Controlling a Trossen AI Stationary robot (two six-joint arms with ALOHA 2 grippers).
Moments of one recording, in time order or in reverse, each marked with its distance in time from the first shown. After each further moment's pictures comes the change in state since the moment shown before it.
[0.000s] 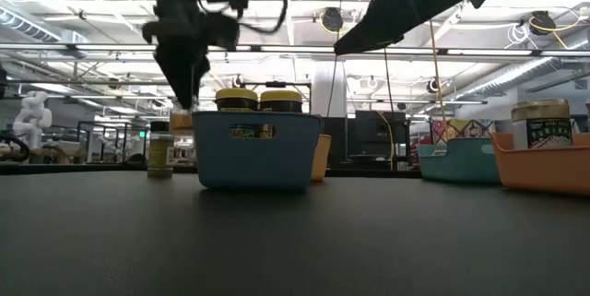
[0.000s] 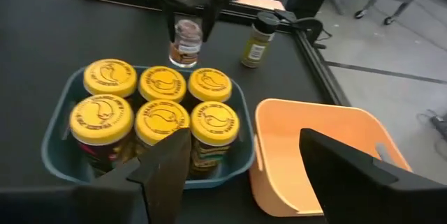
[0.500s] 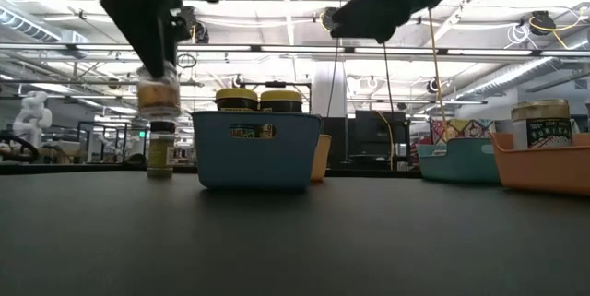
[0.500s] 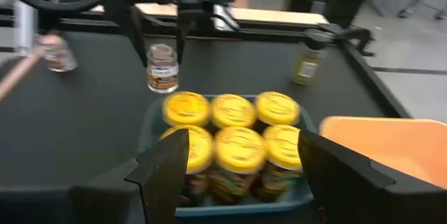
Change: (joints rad) left arm -0.423 -0.018 0.000 0.056 -0.079 -0.395; right arm 0.132 0.000 0.001 0.041 -0.019 0.184
